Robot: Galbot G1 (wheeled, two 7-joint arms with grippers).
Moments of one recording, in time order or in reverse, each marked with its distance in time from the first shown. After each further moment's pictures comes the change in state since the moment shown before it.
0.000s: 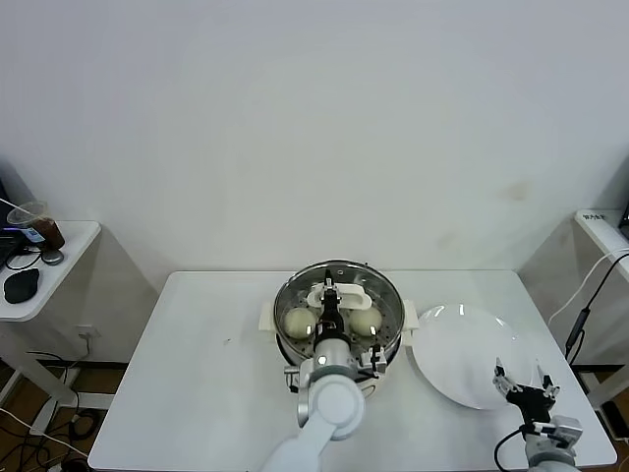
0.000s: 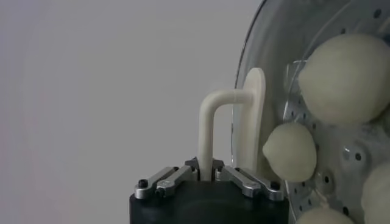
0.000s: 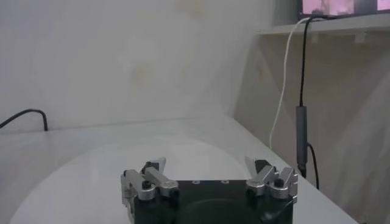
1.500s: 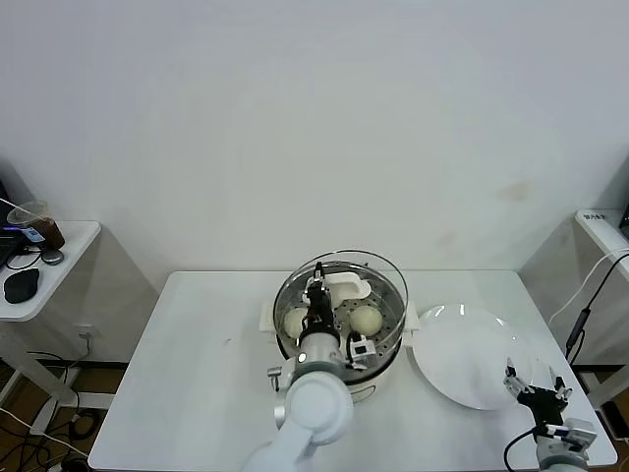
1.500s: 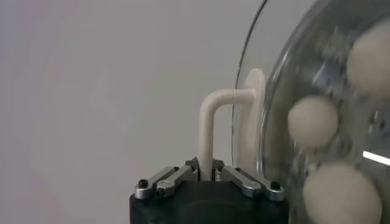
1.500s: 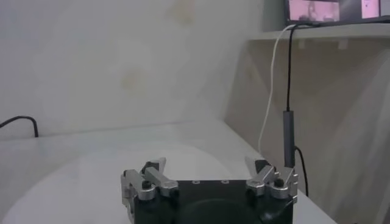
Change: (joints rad) left arm 0.033 0.013 -0.032 -0.193 -0.157 0.001 0.037; right arm -0.020 -0.013 0.030 0.021 0.032 -0.002 0.004
